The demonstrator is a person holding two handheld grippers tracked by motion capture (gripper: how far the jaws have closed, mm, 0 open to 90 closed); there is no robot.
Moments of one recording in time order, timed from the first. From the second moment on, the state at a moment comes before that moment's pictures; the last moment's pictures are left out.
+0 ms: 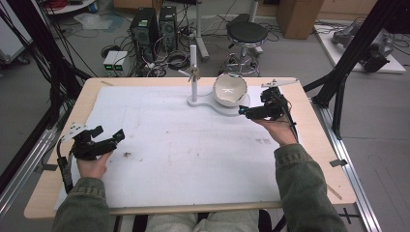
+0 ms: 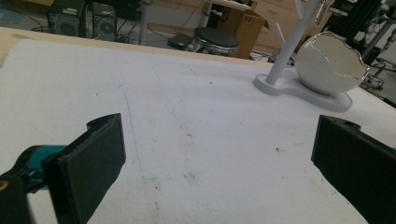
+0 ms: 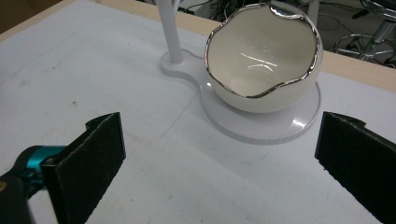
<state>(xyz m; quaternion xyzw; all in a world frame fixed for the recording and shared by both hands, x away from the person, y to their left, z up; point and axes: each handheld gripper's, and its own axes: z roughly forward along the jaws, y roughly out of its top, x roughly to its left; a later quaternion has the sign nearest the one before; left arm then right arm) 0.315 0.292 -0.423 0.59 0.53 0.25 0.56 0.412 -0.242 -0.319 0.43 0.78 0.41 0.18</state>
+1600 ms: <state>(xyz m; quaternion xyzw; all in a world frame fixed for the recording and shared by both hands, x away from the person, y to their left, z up) 0.316 0.290 -0.424 0.60 0.53 0.24 0.55 0.341 -0.282 -0.407 0.47 0.69 0.43 0.34</state>
